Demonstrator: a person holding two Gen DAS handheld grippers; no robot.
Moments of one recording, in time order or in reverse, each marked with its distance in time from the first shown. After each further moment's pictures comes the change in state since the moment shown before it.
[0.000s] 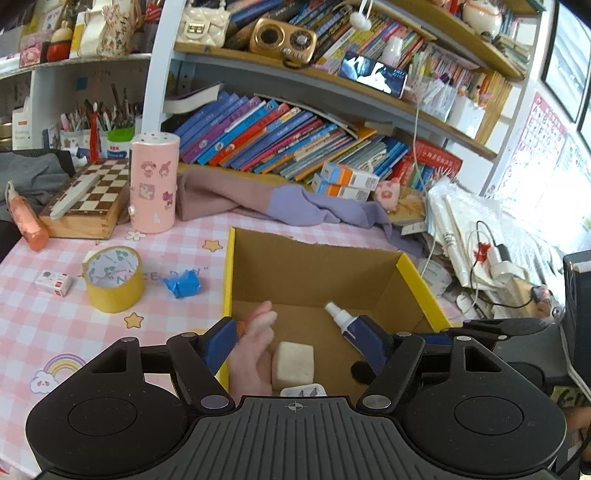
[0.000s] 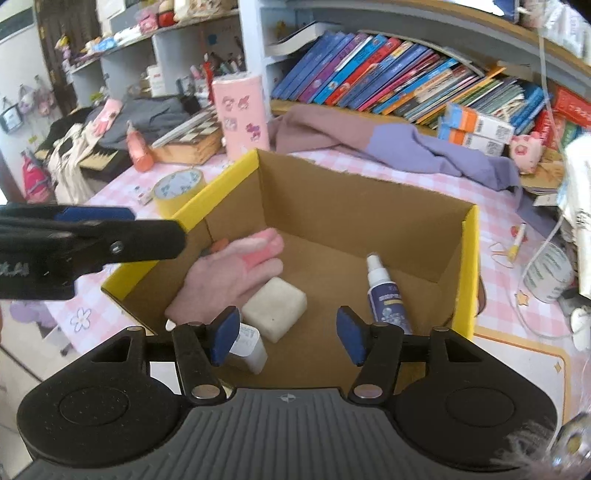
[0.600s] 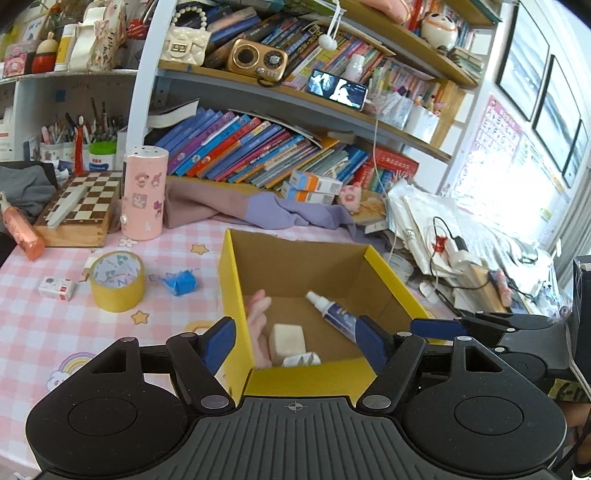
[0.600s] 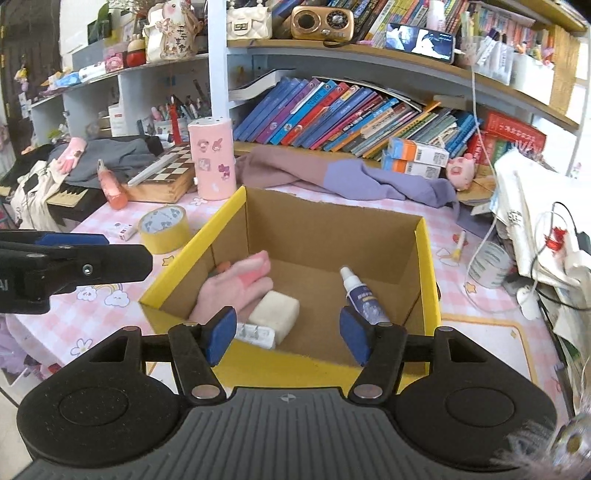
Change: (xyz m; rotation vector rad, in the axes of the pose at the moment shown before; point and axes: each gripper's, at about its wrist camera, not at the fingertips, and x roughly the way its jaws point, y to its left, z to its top) left arm -0.056 0.035 -0.019 0.056 -0.023 -0.137; right arm -0.051 0.064 -0.024 0.072 -0.133 -0.209
